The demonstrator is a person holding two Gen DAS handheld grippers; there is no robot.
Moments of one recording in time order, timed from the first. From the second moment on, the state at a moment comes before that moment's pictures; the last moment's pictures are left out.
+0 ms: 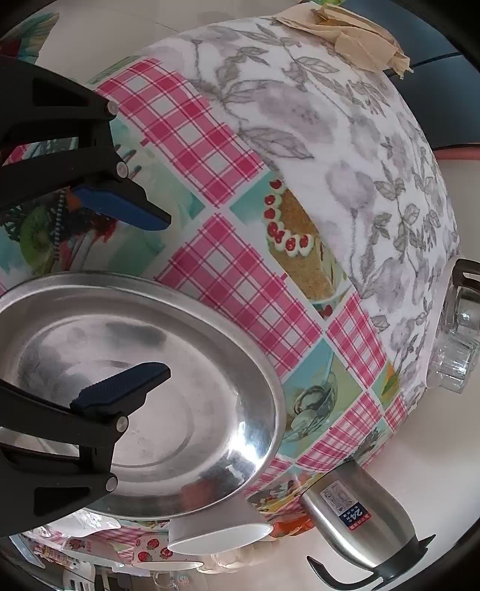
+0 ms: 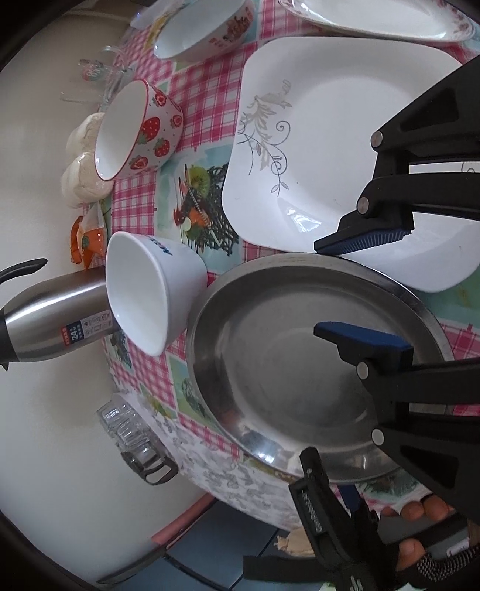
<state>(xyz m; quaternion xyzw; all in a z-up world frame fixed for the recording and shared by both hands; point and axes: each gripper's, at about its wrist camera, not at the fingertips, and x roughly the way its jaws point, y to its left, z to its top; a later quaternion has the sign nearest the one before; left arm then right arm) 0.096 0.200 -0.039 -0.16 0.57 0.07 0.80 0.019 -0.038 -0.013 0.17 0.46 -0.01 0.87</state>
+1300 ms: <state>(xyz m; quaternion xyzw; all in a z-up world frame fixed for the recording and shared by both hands) 0.130 0.193 -0.045 -0.11 0.55 0.06 0.82 0.076 -0.061 -0.025 0.19 0.45 0.04 0.87</state>
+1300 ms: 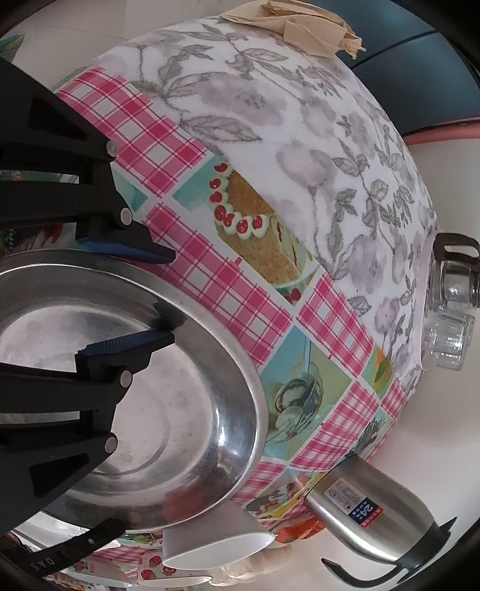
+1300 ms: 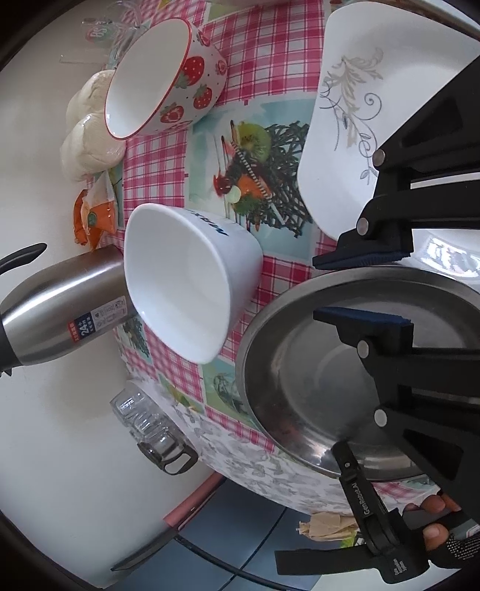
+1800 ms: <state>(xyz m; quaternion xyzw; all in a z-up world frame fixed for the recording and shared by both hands) 0.112 0.239 -0.041 -0.19 0.55 0.07 0.81 0.073 -0.034 -0.038 0.17 0.49 0.07 0.85</state>
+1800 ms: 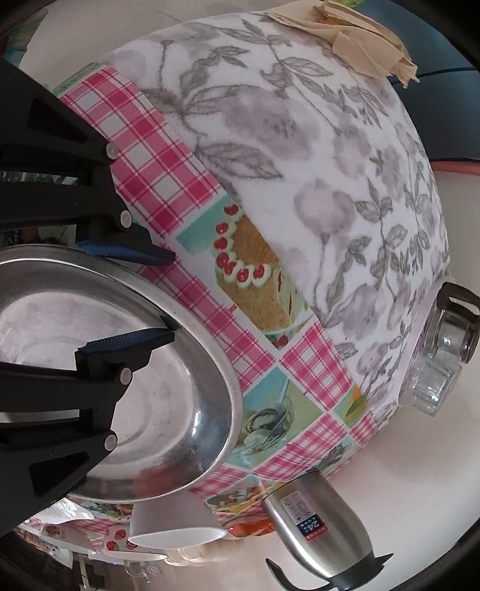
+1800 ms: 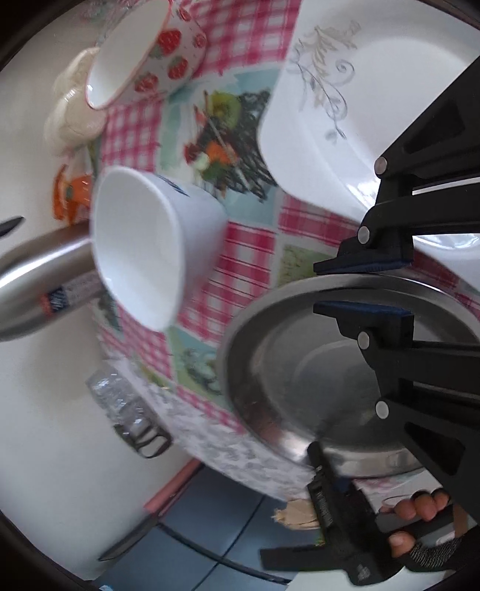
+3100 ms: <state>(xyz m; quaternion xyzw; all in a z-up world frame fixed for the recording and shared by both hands) 0.080 0.220 0.008 -0.21 0.49 0.05 0.85 0.043 -0.054 0.024 0.16 0.42 0.09 0.89</state>
